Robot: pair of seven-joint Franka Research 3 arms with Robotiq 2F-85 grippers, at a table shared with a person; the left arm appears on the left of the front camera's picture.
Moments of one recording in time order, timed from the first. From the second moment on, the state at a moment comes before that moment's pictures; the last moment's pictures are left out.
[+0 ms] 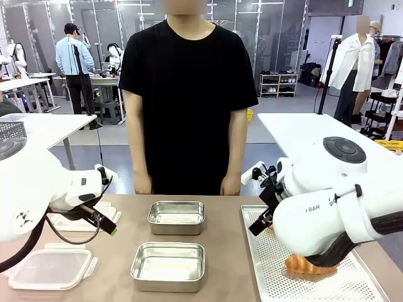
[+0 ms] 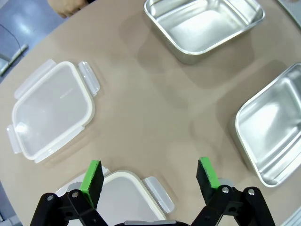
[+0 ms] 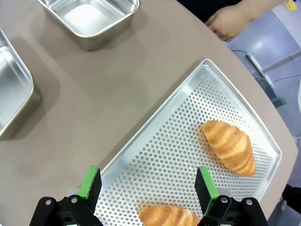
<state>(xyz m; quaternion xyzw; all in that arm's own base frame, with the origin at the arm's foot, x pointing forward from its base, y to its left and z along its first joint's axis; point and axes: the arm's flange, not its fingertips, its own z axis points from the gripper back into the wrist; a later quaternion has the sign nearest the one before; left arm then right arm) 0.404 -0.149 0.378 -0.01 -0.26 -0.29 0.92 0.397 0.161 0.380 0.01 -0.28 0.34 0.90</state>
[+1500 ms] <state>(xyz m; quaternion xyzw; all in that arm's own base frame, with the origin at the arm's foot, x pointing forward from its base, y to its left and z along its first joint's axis) 0.253 -0.011 0.813 -0.07 -0.40 -0.20 0.89 0.215 -0.051 0.772 0.05 -0.40 0.25 0.88</state>
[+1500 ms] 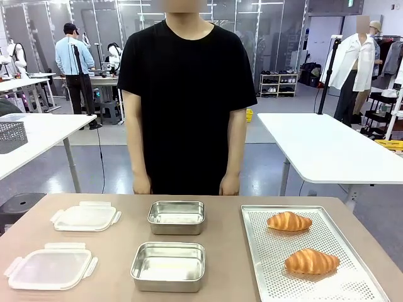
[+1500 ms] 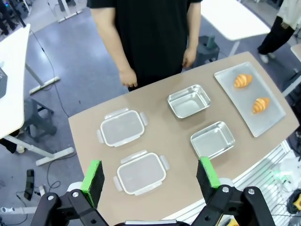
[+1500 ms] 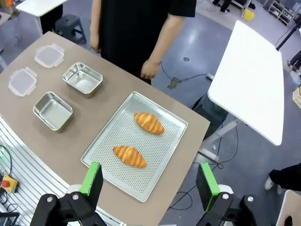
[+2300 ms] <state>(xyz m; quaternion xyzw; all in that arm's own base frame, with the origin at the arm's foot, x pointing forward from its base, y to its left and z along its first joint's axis) 0.243 -0.002 0.814 -0.08 -0.40 -0.18 0.89 0.209 -0.052 0.775 0.05 -0.41 0.25 0.88</state>
